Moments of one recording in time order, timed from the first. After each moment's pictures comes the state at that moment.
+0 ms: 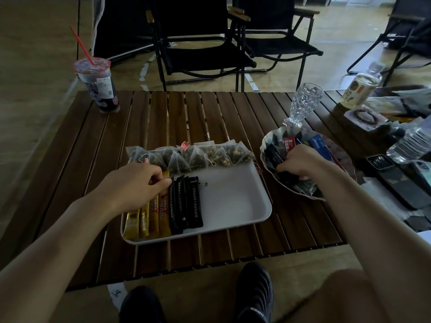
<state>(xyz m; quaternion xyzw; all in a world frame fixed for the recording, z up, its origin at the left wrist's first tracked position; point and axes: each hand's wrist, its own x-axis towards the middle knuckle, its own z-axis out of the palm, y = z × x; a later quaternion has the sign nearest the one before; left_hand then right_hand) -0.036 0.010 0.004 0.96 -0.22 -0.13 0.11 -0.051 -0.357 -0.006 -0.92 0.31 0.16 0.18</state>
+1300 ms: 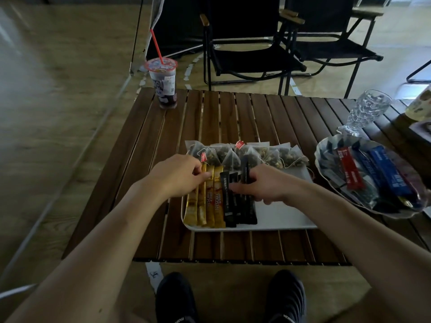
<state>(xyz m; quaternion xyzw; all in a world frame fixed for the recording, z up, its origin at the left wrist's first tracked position) -0.032 0.045 0.008 0.97 -0.17 -0.15 0.13 -0.065 -0.175 0.007 -0.87 -0.02 0.29 0.39</state>
